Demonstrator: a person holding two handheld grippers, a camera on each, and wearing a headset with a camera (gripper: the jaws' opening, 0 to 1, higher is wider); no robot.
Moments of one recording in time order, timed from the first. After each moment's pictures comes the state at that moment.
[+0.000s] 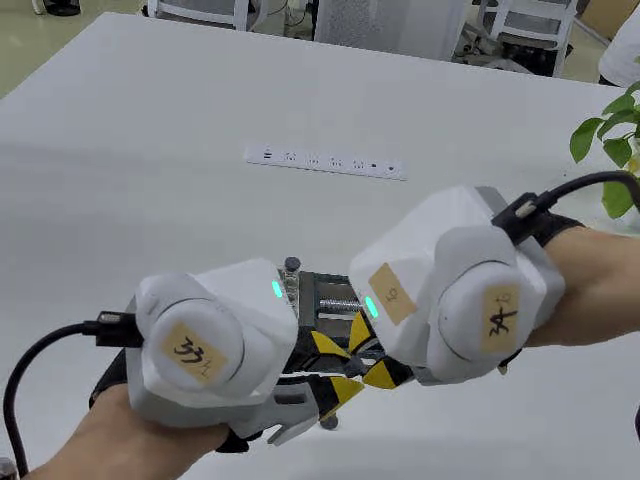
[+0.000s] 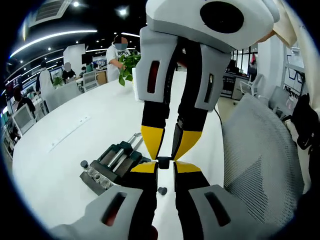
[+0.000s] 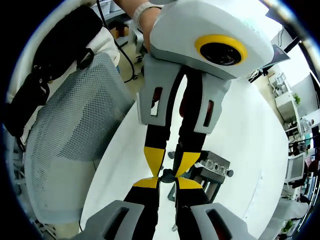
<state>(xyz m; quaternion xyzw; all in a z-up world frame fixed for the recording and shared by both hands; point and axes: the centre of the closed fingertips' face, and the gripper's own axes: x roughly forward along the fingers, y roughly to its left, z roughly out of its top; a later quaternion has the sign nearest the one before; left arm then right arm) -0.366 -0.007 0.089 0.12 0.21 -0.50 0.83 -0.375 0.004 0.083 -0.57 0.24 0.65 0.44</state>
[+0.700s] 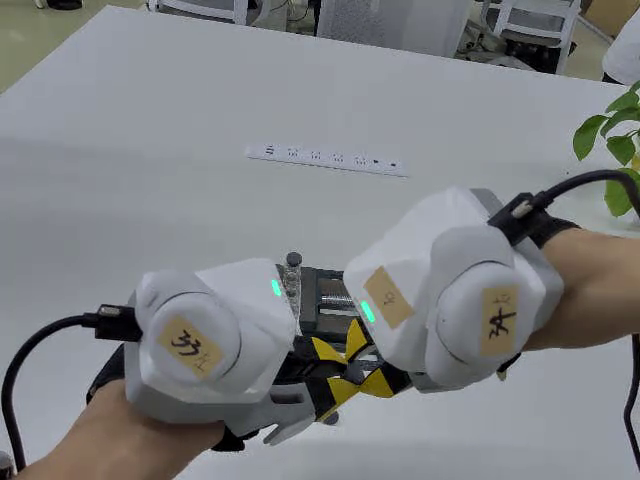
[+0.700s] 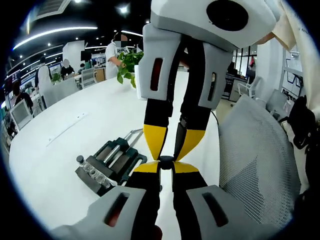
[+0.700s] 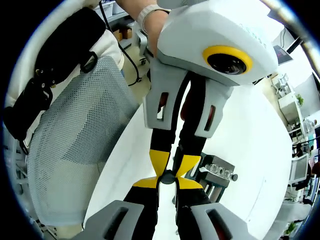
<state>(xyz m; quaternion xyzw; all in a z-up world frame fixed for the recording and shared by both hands) -0.371 -0.005 0.085 0.11 0.22 -0.51 0.82 -0.384 0.006 0.083 -0.56 0.24 0.67 0.43</state>
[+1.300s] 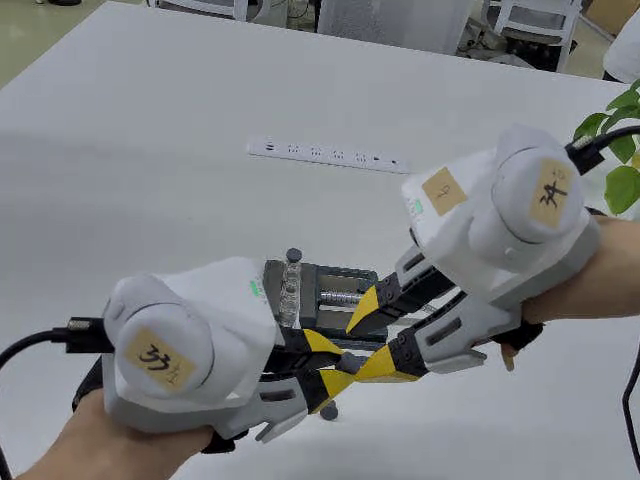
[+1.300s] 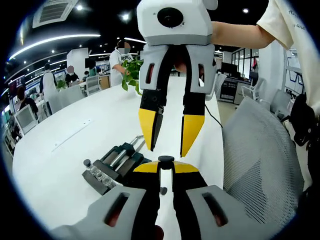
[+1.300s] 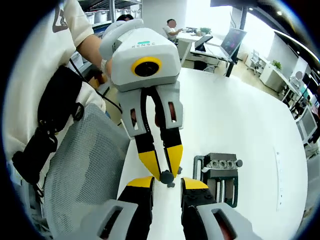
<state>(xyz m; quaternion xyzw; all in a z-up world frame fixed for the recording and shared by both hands) -0.370 0.000 0.094 0.11 0.19 -0.50 0.84 -0.380 0.007 0.100 -0.38 0.31 0.68 0.55</state>
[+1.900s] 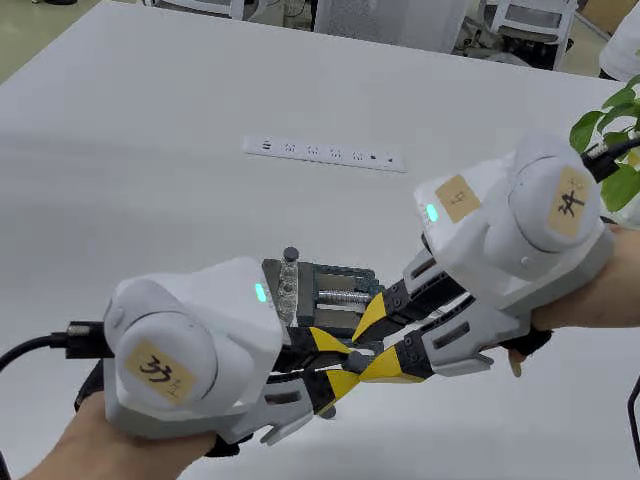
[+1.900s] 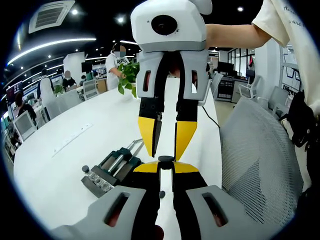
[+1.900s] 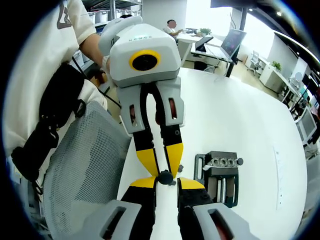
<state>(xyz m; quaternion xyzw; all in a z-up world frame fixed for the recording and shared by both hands) -0.375 -0.008 0.101 0.12 0.17 -0.51 0.83 -0.383 0.004 0.099 -0.38 0.30 0.68 0.55</state>
